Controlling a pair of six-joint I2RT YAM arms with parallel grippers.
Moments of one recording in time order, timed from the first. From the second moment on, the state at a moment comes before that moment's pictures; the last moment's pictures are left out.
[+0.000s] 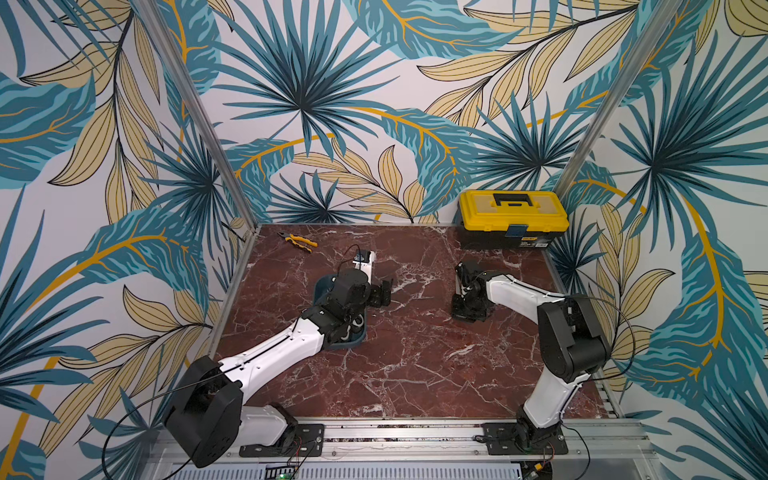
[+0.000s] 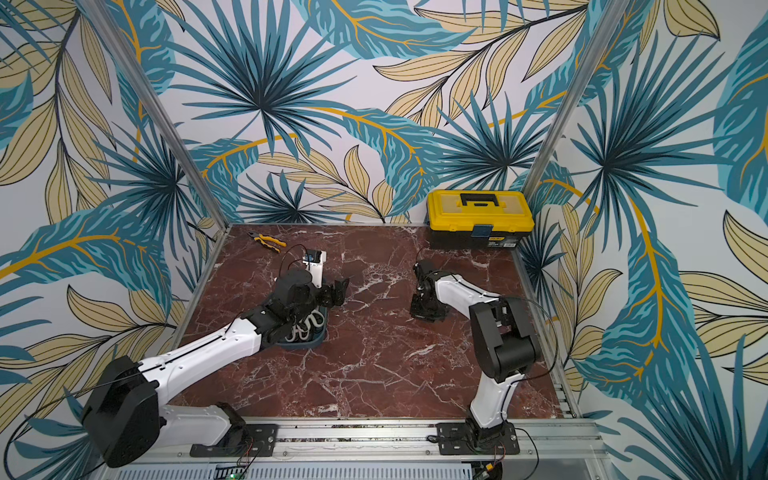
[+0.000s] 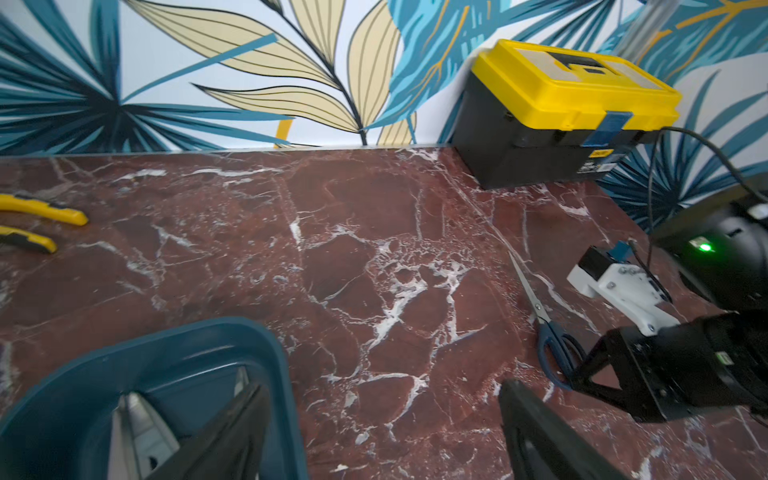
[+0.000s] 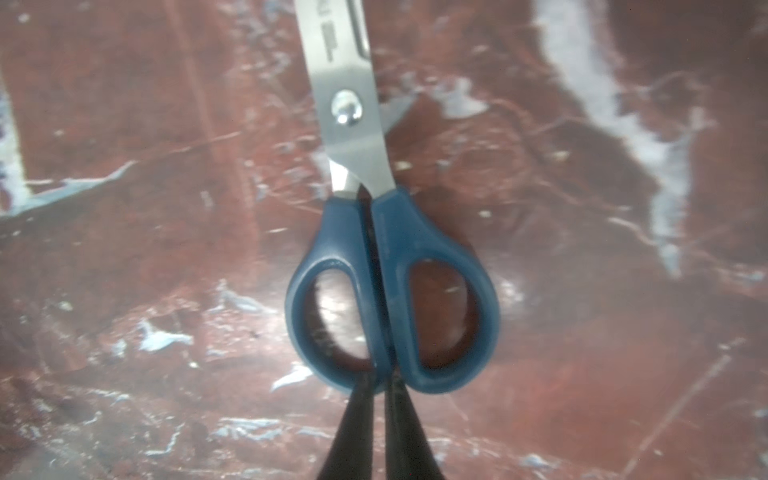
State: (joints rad) left arm -0.61 1.31 0.82 0.06 -0.20 -0.36; right arm 0.31 1.81 1.15 -0.72 -0.02 0.53
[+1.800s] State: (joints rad) left arm -0.53 1.19 0.76 0.01 -0.32 -0.45; right arm 0.39 1.78 1.29 -0.87 0.07 0.48
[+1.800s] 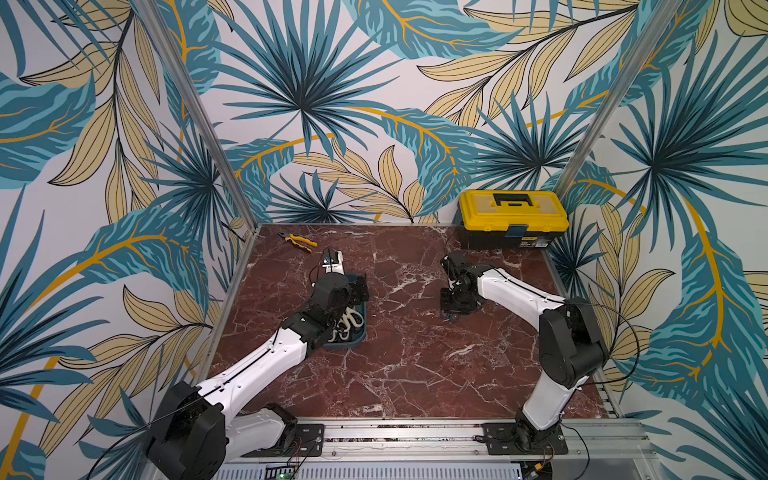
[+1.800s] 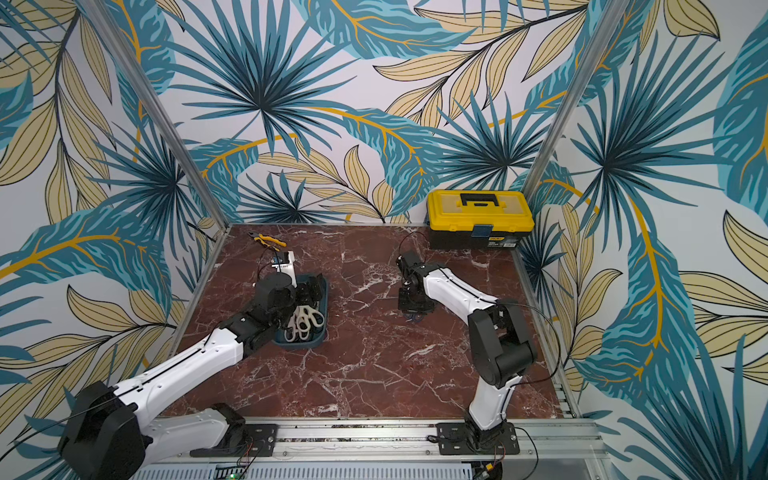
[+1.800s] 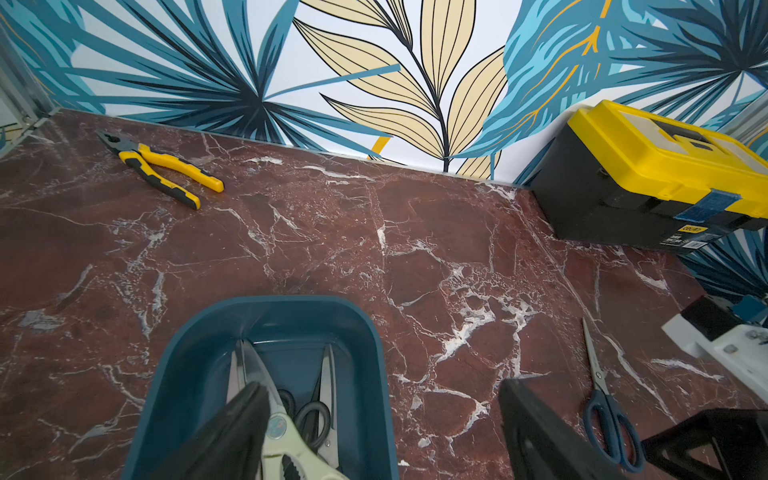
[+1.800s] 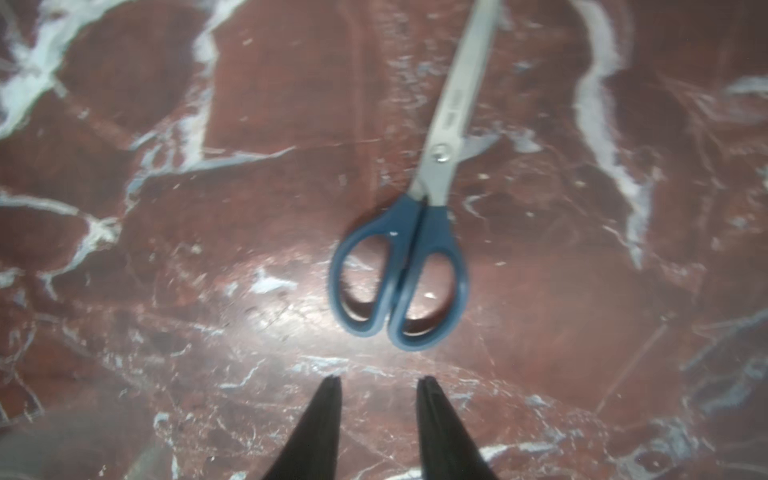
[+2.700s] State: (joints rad) left arm -0.52 1.18 0.76 -0.01 -0.31 -0.44; right arm 0.38 2.02 1.43 -0.86 0.14 0.53
